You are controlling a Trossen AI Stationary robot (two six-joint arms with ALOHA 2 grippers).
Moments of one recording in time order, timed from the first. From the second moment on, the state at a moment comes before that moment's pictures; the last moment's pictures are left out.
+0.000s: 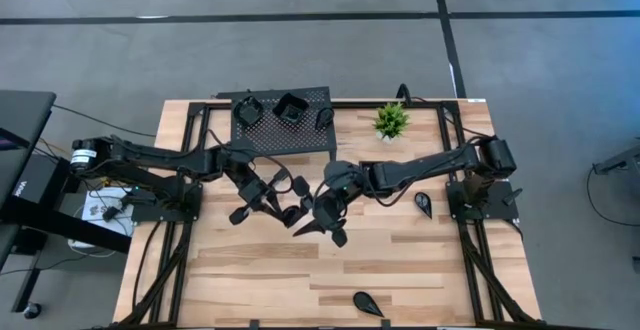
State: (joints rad) left arm 0.05 1.20 0.62 0.29 0.83 0.54; right arm 0.12 1.76 1.37 0.10 -0.42 -0.60
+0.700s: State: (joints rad) left arm 0.05 1.20 0.62 0.29 0.82 0.54; right arm 0.14 1.75 1.37 0.09 -0.33 -0.61
